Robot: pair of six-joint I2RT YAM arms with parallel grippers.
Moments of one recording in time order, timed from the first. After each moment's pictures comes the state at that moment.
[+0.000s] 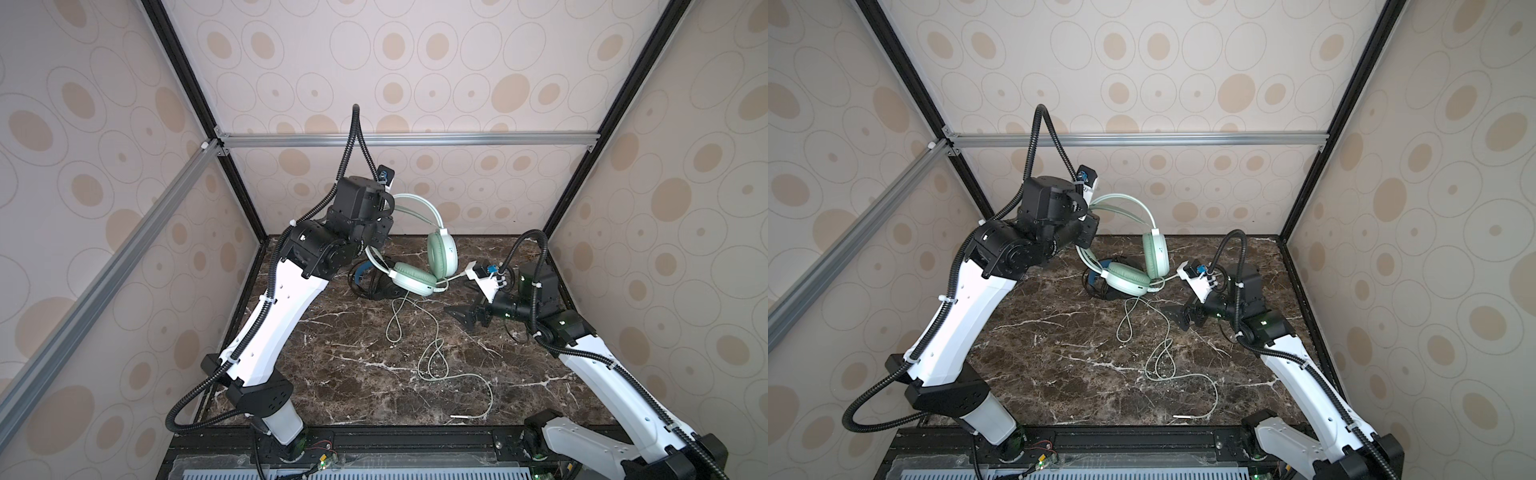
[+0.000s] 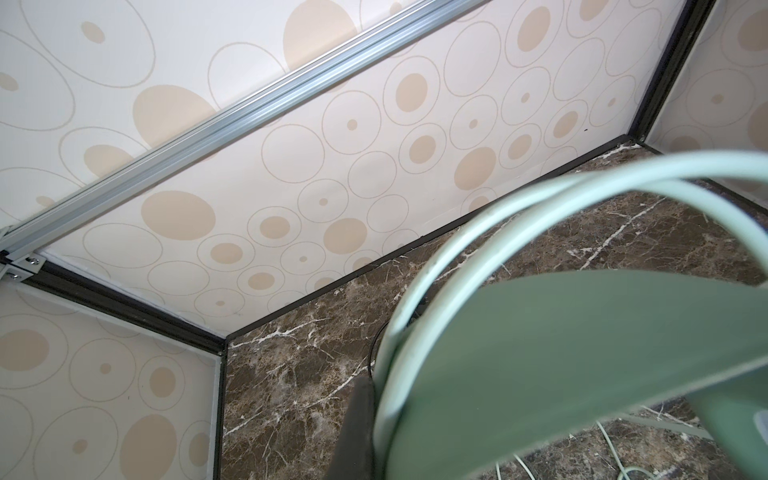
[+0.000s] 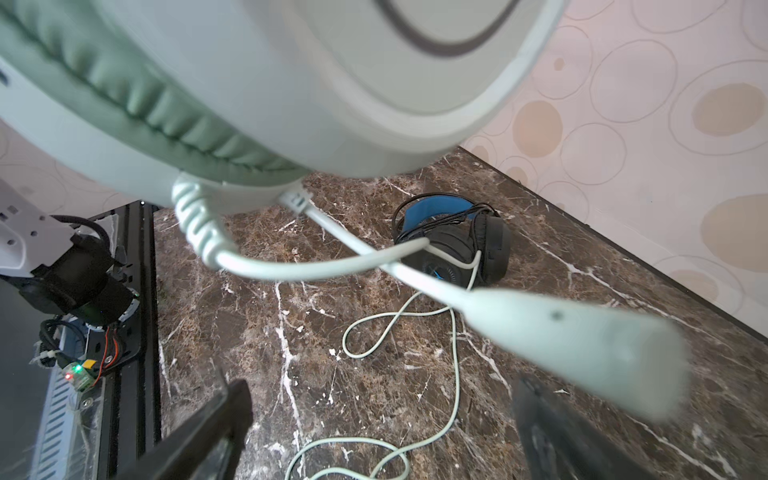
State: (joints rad) left arm -0.68 1.66 2.25 -1.05 -0.46 0.09; right arm 0.32 1.03 0.93 -0.33 -0.63 -0.22
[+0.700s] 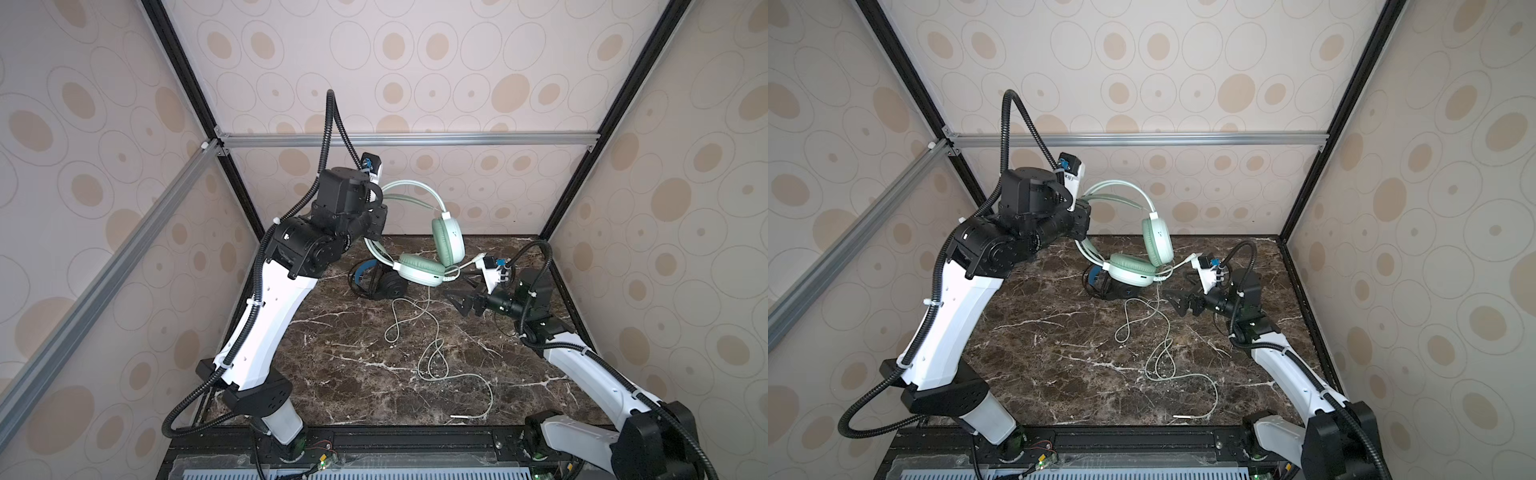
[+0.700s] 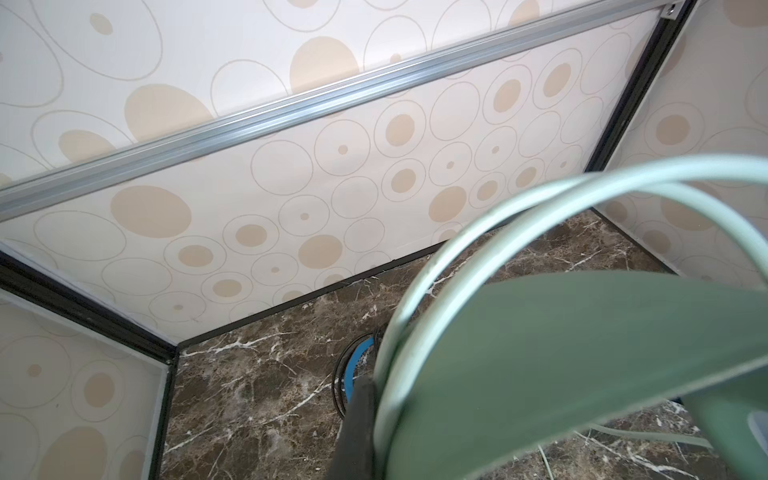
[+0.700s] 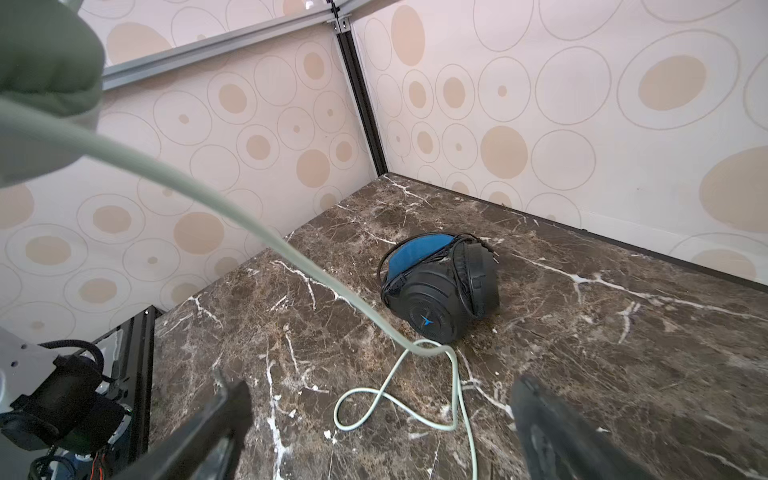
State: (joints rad) left arm -0.64 1.66 2.33 -1.06 -0.33 -0.03; right arm 0.25 1.16 0.74 0.22 -0.71 0.13
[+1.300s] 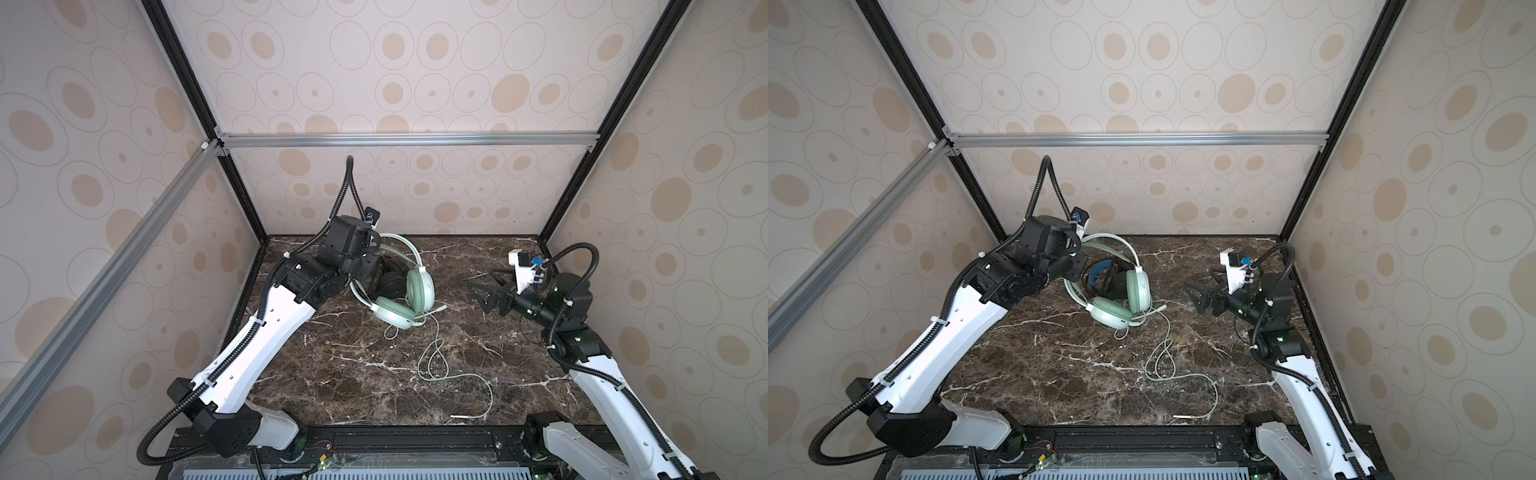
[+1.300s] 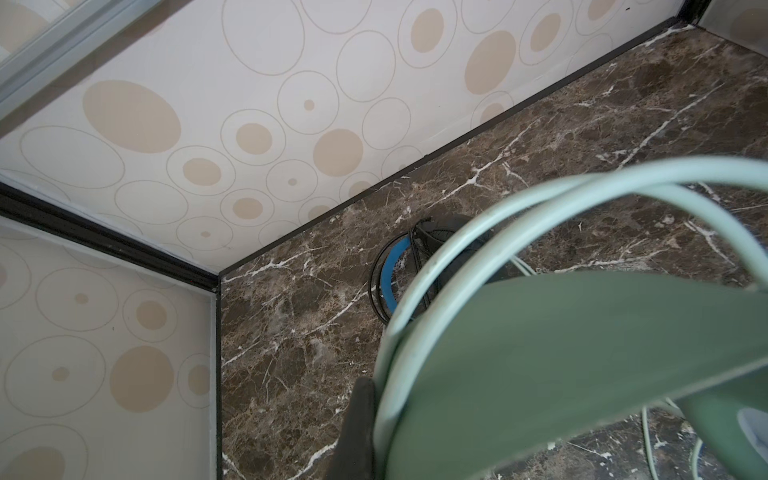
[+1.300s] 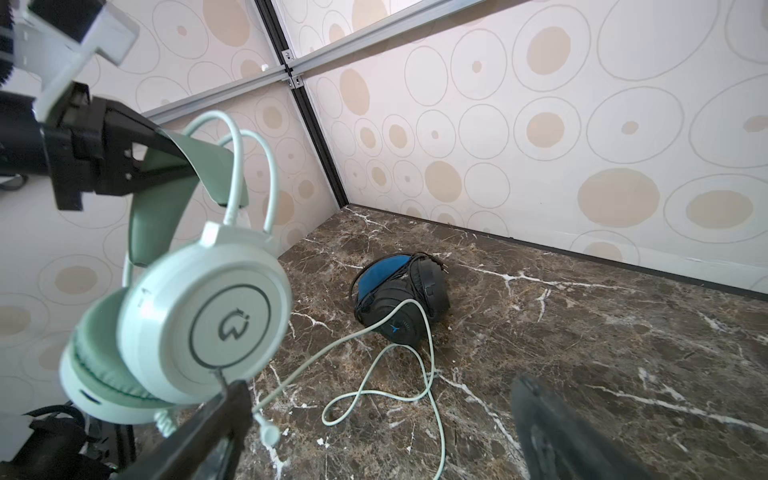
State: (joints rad) left arm -0.64 1.40 1.69 -0.90 -0.42 0.09; right arm 0.13 0.94 0.87 -0.10 -0.66 0.18
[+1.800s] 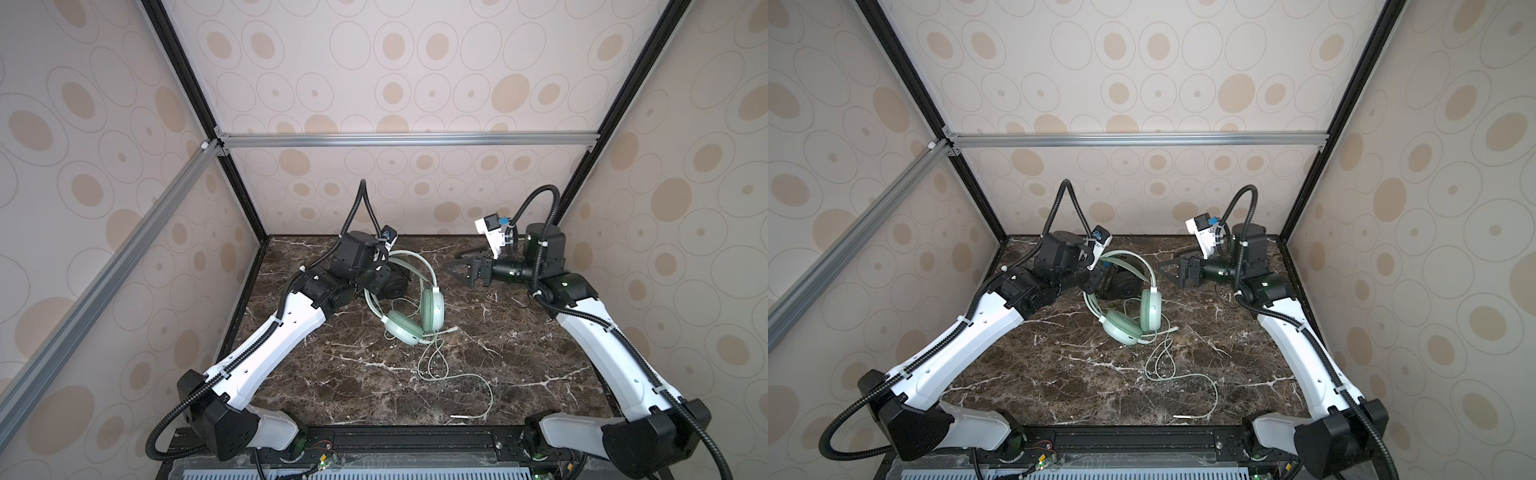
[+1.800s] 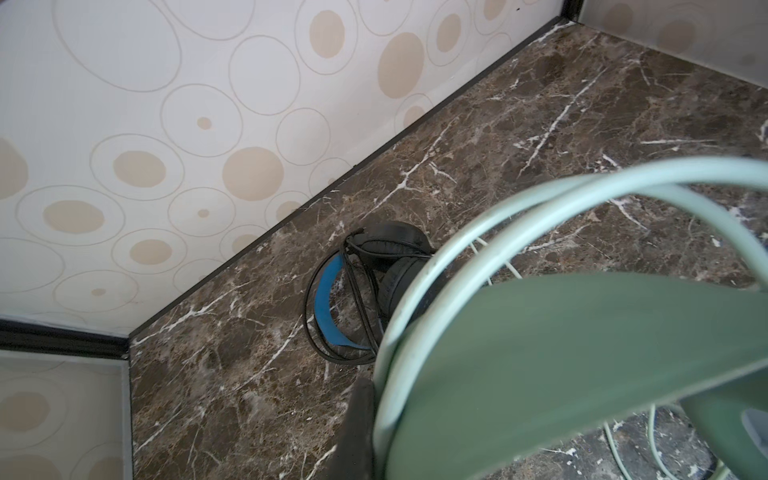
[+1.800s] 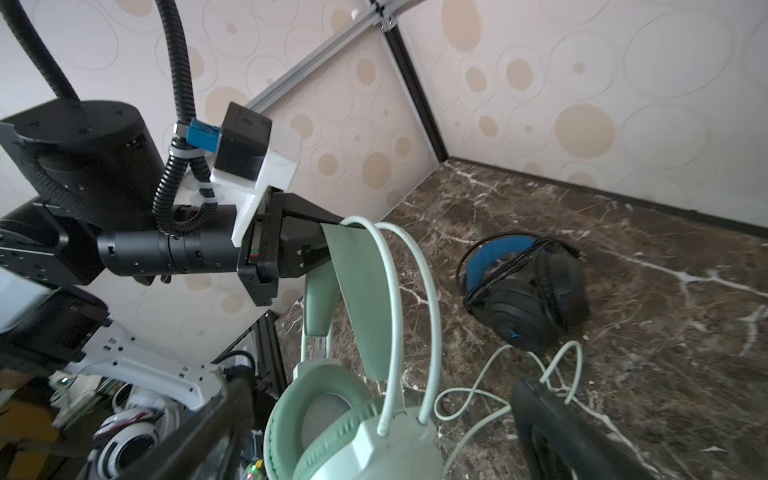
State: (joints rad) left arm -0.64 1.39 1.45 -0.65 -0.19 0.17; right arm 0.29 1.29 1.32 -0.42 -0.85 0.21
